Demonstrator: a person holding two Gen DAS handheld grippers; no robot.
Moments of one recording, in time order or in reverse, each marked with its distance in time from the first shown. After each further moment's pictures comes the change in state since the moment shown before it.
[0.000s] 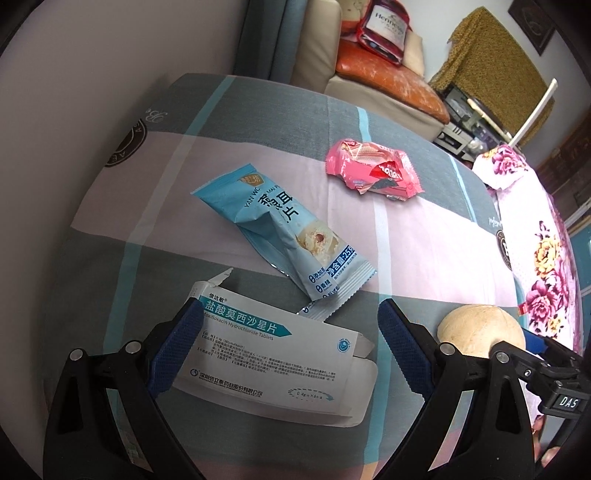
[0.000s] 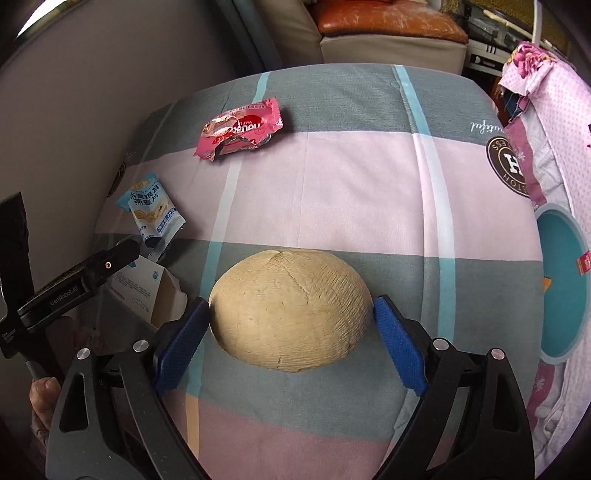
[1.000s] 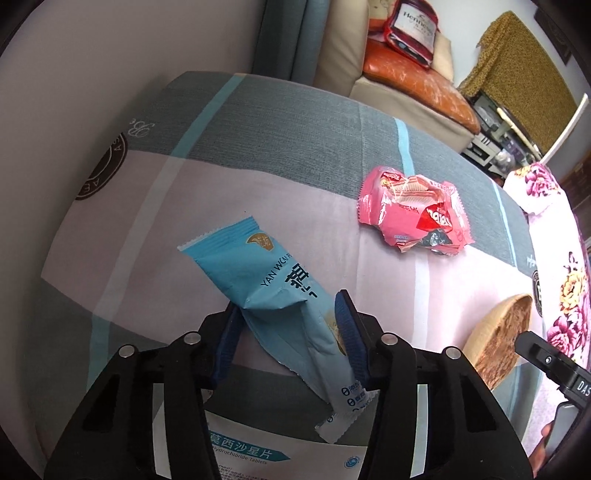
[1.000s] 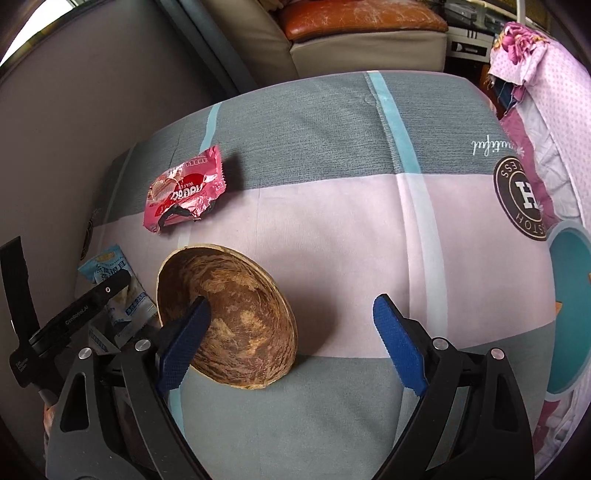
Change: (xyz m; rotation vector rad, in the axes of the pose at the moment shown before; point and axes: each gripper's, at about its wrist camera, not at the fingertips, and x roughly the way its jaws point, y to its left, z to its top) left arm 0.055 -0.003 0.051 -0.040 0.005 0.071; right arm 0.043 -0.038 0.063 0.108 -0.025 0.003
